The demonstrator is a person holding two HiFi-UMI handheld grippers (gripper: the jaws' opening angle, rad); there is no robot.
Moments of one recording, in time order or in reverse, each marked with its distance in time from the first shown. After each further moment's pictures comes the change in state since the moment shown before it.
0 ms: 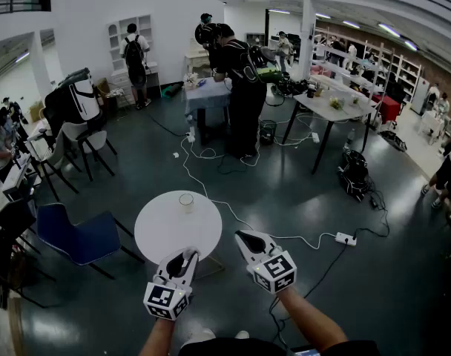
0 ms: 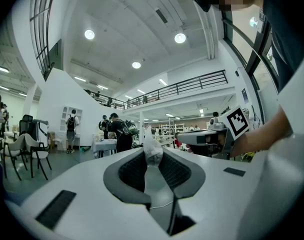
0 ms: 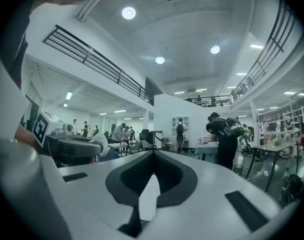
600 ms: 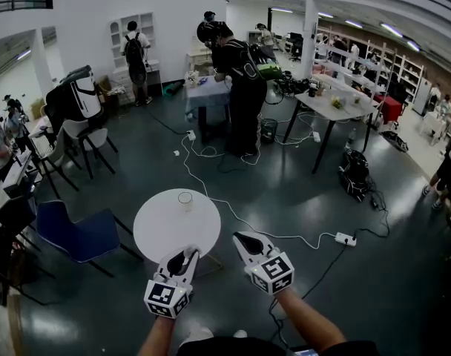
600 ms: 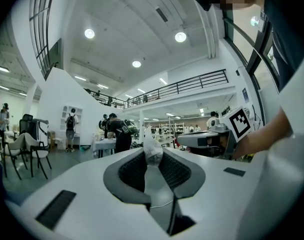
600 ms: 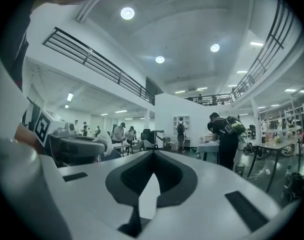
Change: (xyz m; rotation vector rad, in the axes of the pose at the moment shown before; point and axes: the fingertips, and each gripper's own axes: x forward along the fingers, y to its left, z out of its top) left arm 0.015 -0.006 0.001 0.003 0.008 -0.002; right arm 0.000 -0.005 -0.004 0.011 -0.003 0.014
